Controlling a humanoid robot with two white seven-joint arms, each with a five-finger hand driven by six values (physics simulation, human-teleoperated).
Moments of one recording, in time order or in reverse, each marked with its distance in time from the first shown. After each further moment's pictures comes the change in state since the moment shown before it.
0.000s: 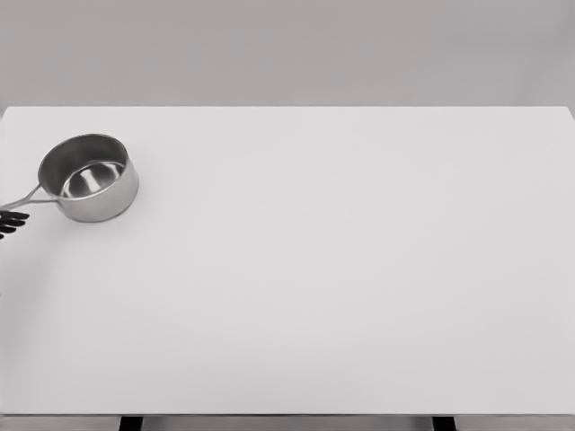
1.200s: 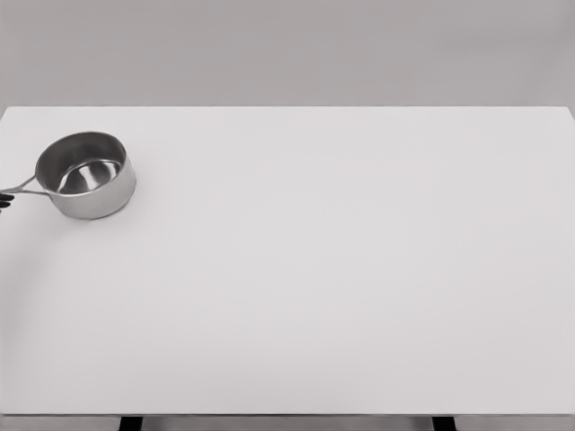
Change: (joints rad) left arm -0.087 -0.038 -0.004 0.064 -0.074 0.002 0.003; right arm 0.000 0.000 0.000 0.000 0.000 0.000 0.000
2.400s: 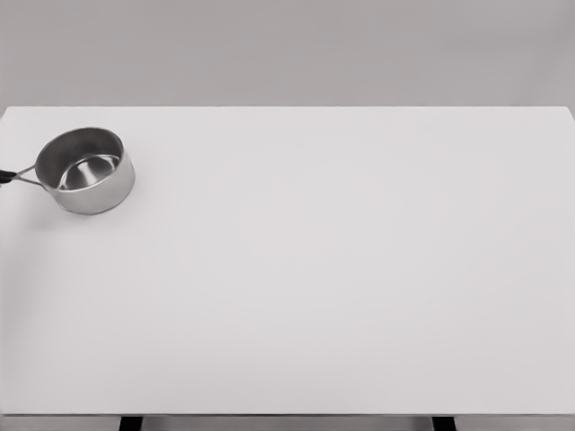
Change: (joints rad) left arm -0.156 -0.127 -0.011 0.077 -0.214 0.000 0.000; right arm 0.000 0.000 0.000 0.000 0.000 0.000 0.000
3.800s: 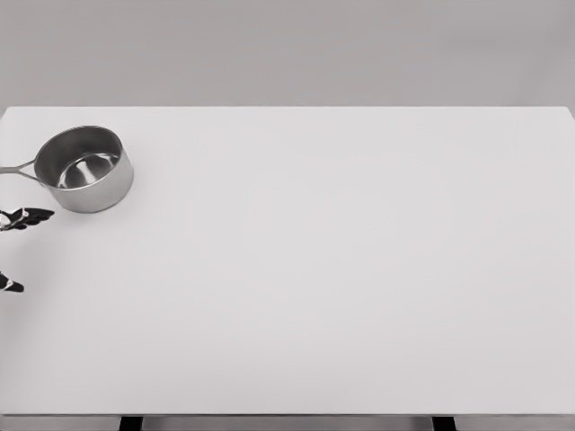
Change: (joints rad) left arm 0.155 0.036 0.000 -0.129 0.051 -0.077 -0.008; right arm 0.000 0.000 0.000 0.000 0.000 0.000 0.000
